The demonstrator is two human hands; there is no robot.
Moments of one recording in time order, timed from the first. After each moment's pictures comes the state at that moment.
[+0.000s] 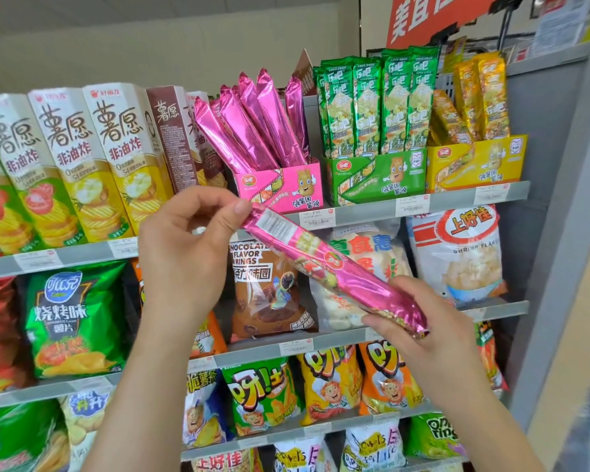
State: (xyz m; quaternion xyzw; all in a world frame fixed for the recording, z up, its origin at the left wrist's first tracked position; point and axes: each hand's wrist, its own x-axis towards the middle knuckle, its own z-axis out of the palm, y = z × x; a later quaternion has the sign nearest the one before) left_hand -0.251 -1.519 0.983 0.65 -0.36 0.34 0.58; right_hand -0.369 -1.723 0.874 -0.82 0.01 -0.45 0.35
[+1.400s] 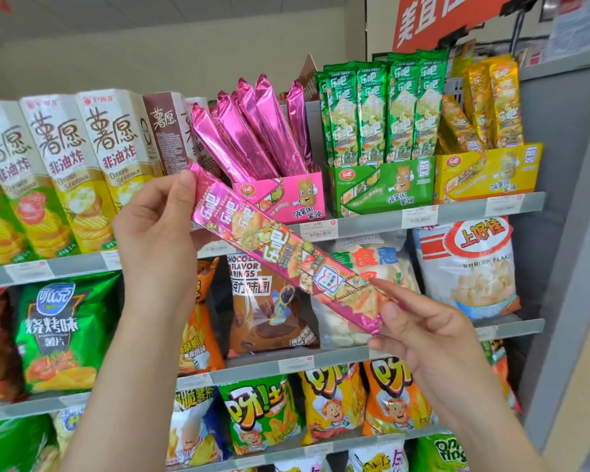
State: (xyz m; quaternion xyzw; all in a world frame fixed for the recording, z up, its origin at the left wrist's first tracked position) left_hand -0.220 -1.526 0.999 0.53 -0.29 0.23 0.76; right_hand -0.356 -1.722 0.892 -0.57 -0.02 -0.26 0.78
